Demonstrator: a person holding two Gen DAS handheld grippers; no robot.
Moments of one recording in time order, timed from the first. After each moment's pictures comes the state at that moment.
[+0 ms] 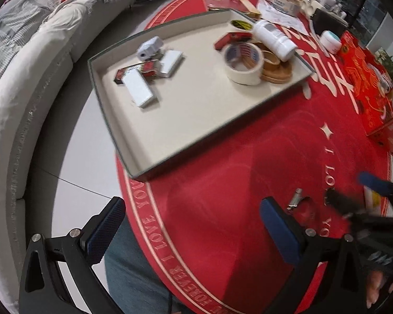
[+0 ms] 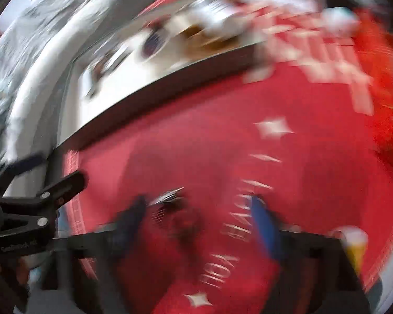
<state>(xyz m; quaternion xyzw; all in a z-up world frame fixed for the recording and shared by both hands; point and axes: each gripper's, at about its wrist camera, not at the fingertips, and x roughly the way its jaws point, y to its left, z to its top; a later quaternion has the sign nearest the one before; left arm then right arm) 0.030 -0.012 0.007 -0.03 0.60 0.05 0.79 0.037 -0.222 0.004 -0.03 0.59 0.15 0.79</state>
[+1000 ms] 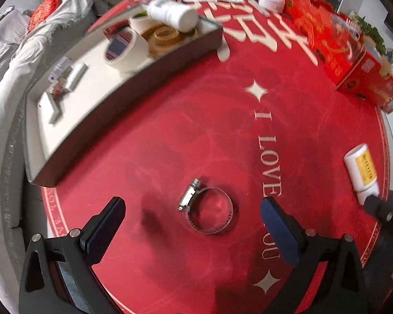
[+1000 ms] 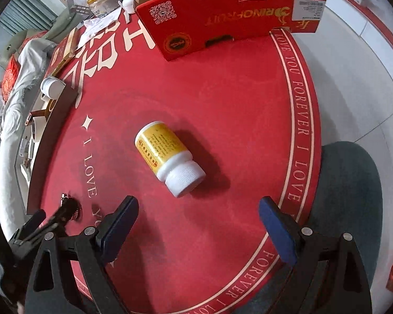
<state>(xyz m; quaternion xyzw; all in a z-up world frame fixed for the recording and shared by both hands) 0.030 -0.132 -0.037 0.04 0.60 0.00 0.80 -0.017 -0.384 -0.016 0.19 0.61 -0.07 0.77</state>
